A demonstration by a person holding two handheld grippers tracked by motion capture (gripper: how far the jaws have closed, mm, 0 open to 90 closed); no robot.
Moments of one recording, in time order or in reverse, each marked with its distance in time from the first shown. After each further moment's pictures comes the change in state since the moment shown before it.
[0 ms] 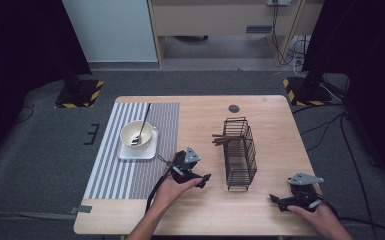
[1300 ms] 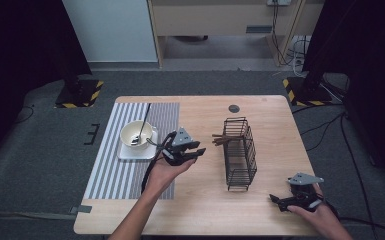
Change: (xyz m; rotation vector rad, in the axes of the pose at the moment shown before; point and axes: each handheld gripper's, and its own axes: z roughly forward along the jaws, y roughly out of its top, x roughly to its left) left arm 0.018 0.056 -0.054 -0.170 -0.042 0.047; right arm 0.000 0.000 0.000 0.000 0.002 -0.003
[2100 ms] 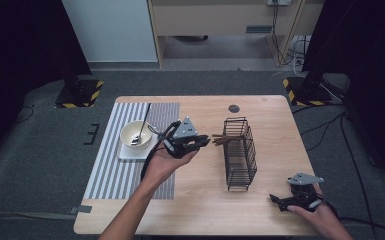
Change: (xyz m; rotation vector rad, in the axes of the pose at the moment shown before) left arm -0.009 0.044 -0.016 -0.019 -0.058 0.142; right arm 0.000 0.000 0.000 0.000 0.000 -0.002
